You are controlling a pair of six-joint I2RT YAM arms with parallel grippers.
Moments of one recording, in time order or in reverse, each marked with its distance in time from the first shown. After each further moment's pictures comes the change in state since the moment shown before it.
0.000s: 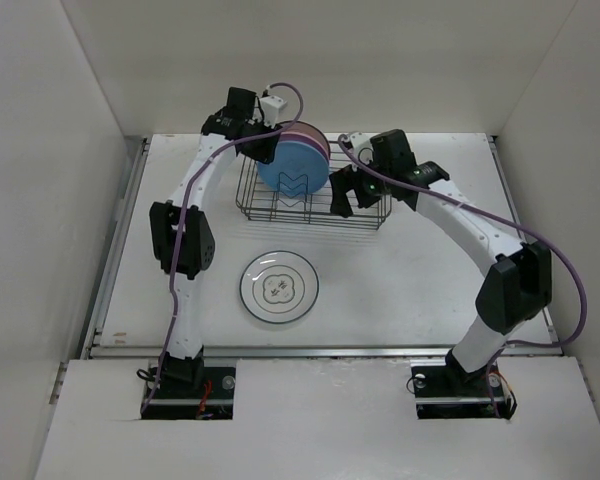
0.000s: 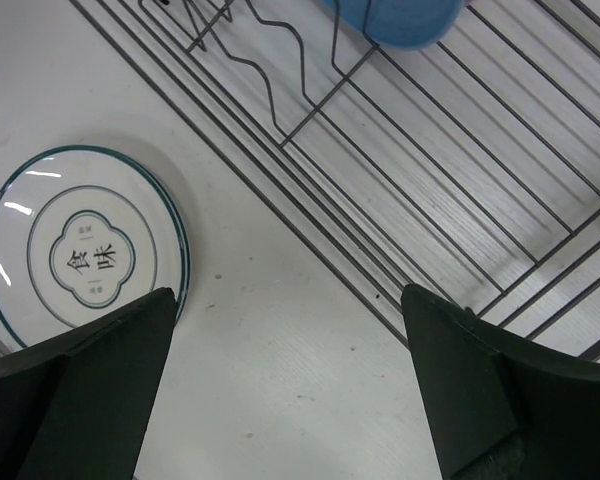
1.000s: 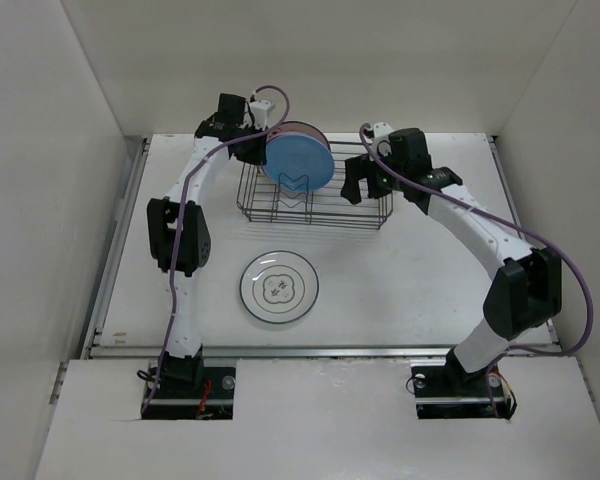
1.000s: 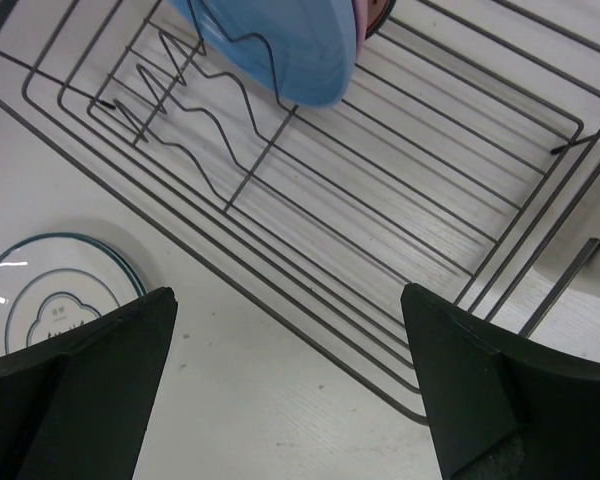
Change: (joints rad) left arm 0.054 0.019 -0.066 0.066 0.097 -0.117; right arm -0.077 -0.056 -0.103 0.183 0.069 0.096
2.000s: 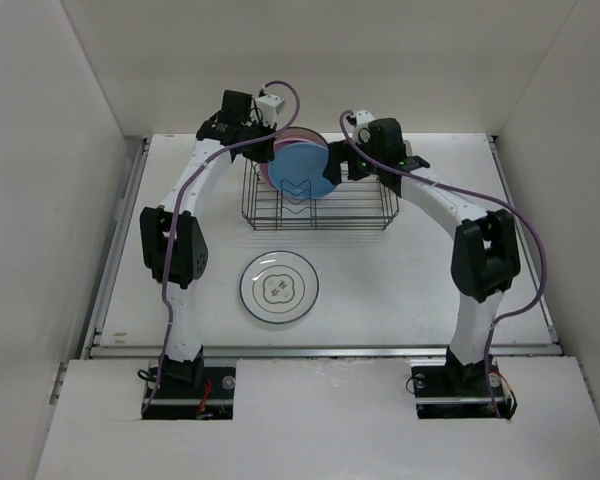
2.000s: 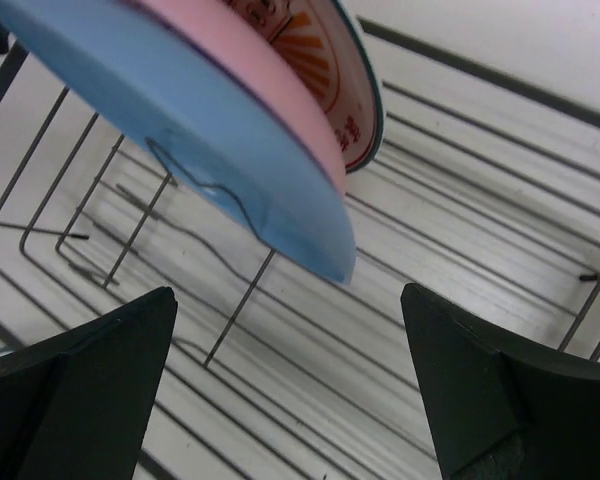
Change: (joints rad) left arm -0.051 -0.140 -0.100 0.040 0.000 0.023; right arm -0.008 0.273 0.138 0.226 -0.036 0.042
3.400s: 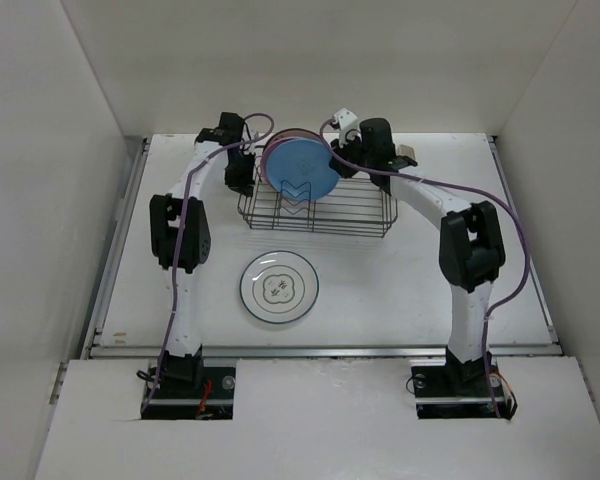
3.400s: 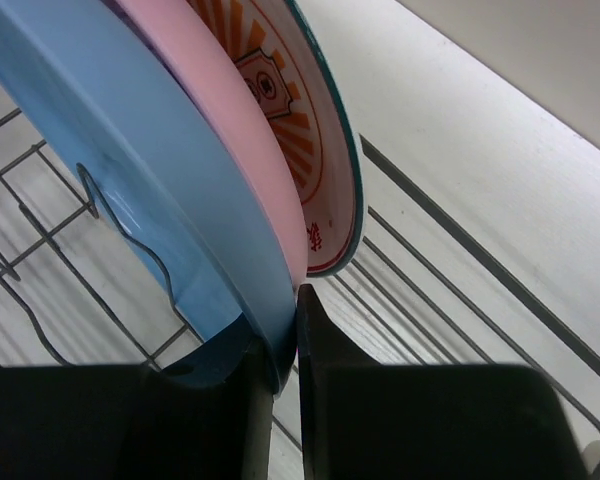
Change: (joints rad) left arm 0.071 0.172 0.026 -0.289 -0.191 -0.195; right arm 0.003 0.182 0.158 0.089 -0.043 -0.248
